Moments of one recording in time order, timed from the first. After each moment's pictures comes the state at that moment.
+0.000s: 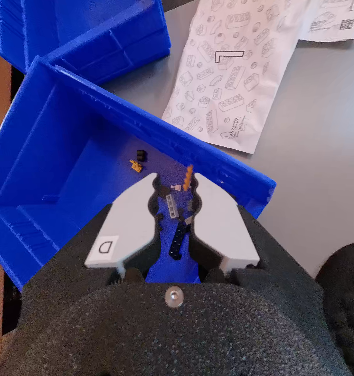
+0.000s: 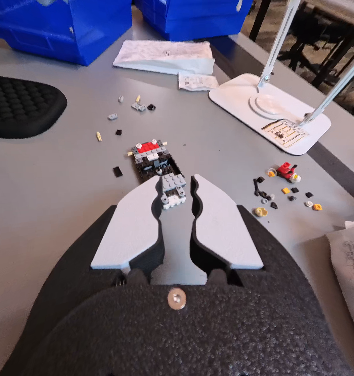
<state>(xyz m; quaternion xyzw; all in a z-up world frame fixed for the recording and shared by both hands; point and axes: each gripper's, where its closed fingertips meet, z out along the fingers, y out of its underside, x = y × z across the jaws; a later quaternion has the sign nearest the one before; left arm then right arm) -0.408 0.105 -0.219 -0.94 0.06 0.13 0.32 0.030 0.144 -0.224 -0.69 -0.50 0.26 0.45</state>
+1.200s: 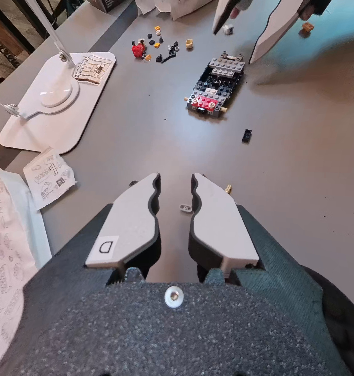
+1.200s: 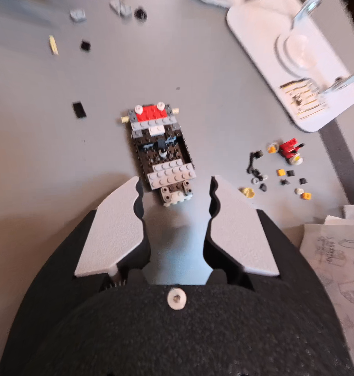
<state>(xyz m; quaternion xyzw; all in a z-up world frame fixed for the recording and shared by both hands) -0.144 0.118 -0.247 -0.77 0.45 -0.14 0.42 0.048 0.166 -0.271 -0.70 -0.60 0.15 0.35</state>
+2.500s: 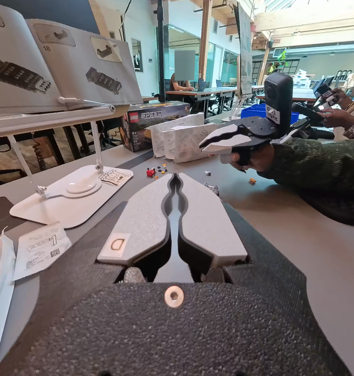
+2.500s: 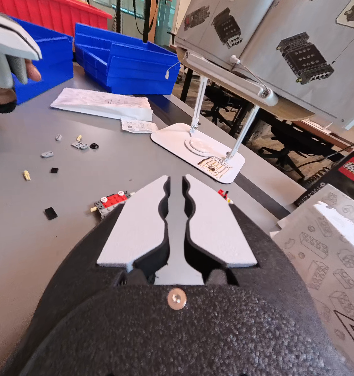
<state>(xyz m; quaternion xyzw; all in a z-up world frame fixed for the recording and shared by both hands) -0.128 0.126 -0.156 -0.63 0.32 -0.32 0.63 0.036 0.194 -0.194 -0.65 -0.42 0.19 0.60</state>
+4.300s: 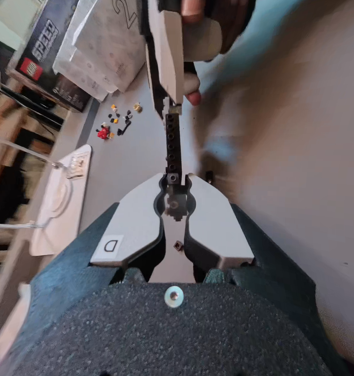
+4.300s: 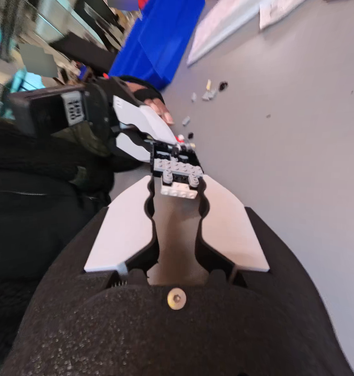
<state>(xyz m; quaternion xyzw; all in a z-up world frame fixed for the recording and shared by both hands) -0.055 0.103 -0.256 -0.62 0.61 -0.07 0.48 -0.008 0.110 -0.240 -0.72 -0.39 0.55 0.16</state>
